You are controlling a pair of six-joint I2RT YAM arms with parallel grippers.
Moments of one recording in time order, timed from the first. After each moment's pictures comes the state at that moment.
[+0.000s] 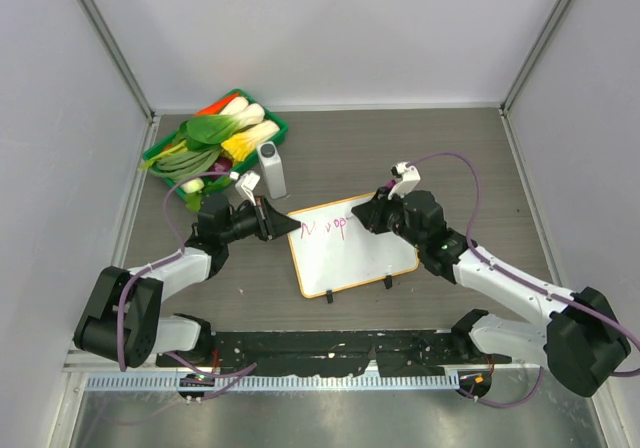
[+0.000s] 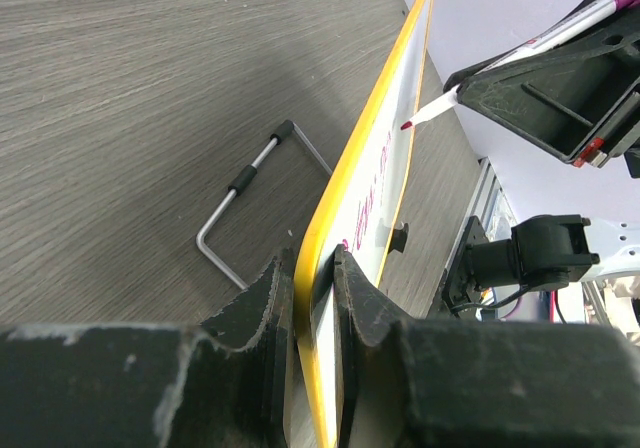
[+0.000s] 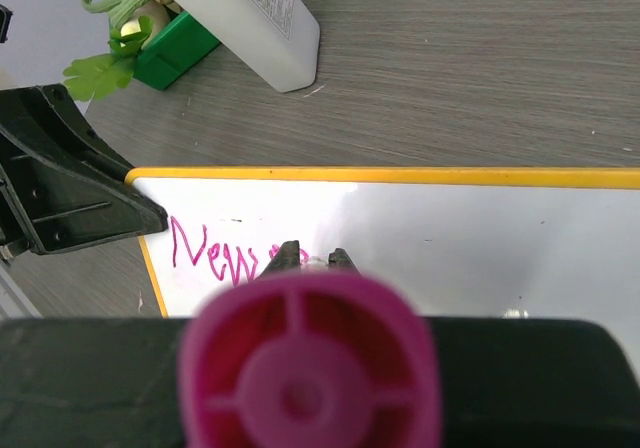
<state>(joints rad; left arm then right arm) -0.30 1.30 0.42 0.61 0.73 -0.64 0.64 1.10 0.59 0.22 -0.02 0.53</state>
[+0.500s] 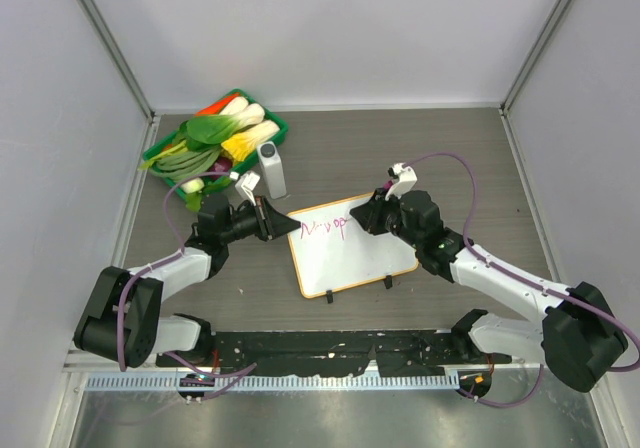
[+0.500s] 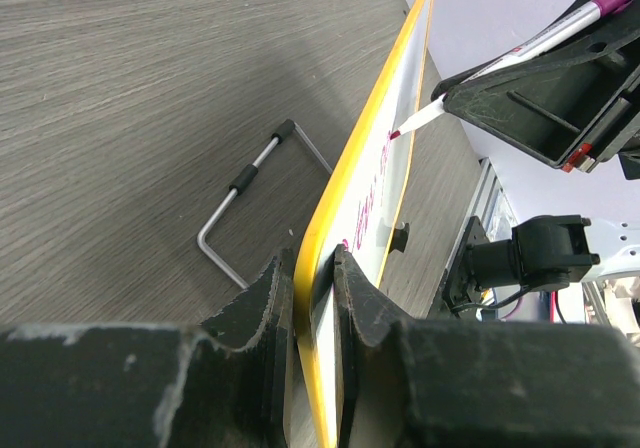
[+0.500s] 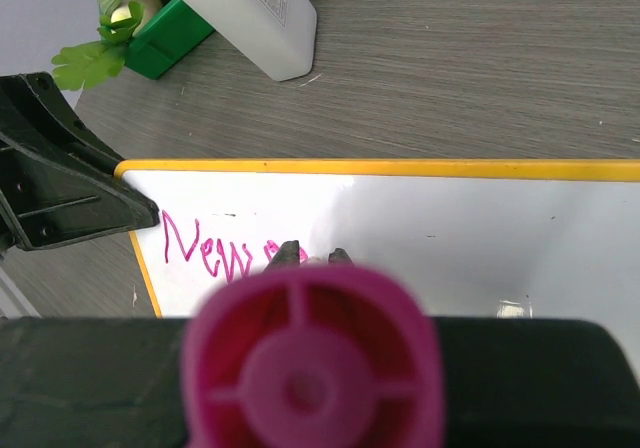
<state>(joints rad) -0.30 1.30 0.42 0.60 0.73 -0.64 0.64 1.13 0.59 0.22 -0.02 0.53</state>
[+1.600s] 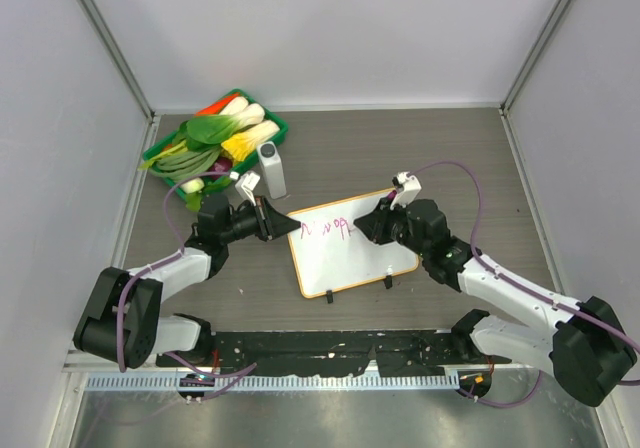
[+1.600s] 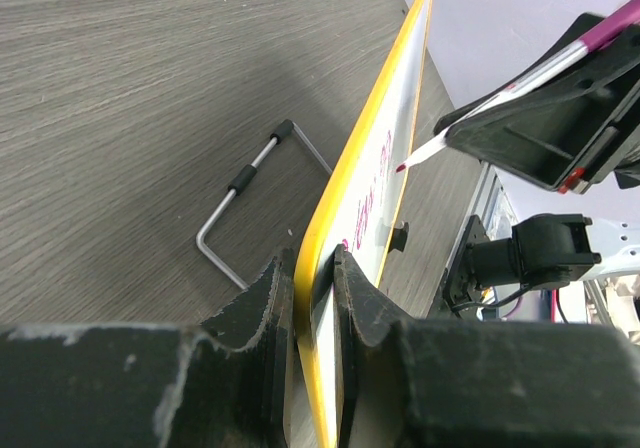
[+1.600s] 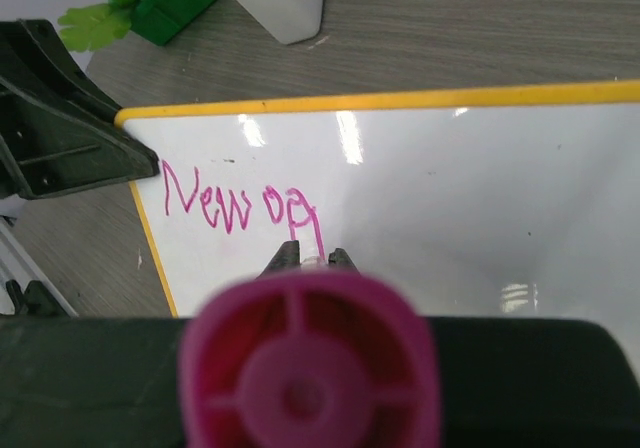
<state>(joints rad) -0.30 1.30 0.42 0.60 0.73 -0.64 0.64 1.04 0.51 0.18 -0.07 0.53</state>
